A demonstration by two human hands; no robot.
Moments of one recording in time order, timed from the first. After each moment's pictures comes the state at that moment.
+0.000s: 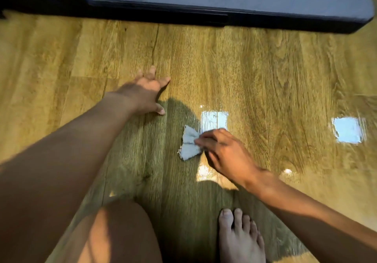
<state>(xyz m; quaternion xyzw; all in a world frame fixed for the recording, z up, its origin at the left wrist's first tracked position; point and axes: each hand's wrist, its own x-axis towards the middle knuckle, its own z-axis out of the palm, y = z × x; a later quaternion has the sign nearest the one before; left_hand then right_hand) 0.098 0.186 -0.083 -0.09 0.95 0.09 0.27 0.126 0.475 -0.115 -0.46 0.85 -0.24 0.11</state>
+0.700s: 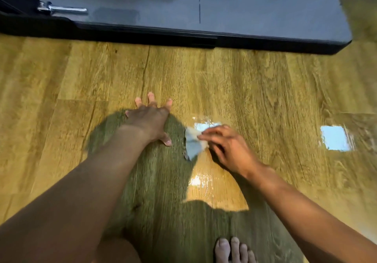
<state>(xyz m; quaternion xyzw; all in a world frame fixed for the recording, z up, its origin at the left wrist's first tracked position) 0.085 0.224 -0.092 -0.10 0.94 0.06 0.31 0.058 0.469 -0.110 -0.42 0.86 -0.25 0.10</state>
